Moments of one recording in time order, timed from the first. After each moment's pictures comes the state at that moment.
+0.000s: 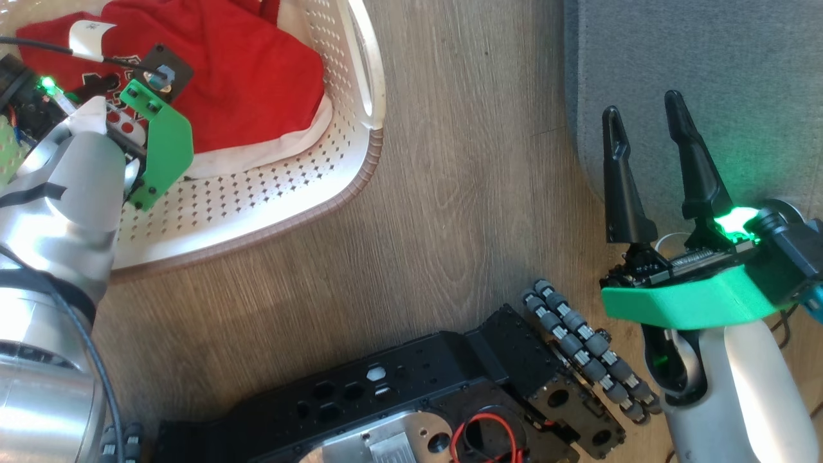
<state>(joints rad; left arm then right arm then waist) -1.15 0.24 -0.55 1.30 0.18 -0.10 0.04 -0.23 -0.05 0.13 -0.13 0.28 0.12 -0.26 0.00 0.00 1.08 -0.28</state>
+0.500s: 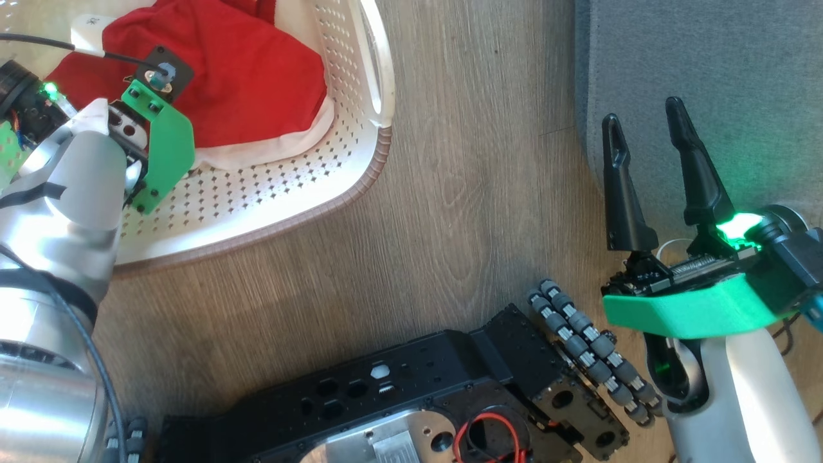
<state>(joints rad) -1.15 0.24 -0.57 1.30 0.14 -0.12 0.10 -0.21 -0.05 0.13 -0.16 0.26 0.12 -0.26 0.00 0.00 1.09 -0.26</state>
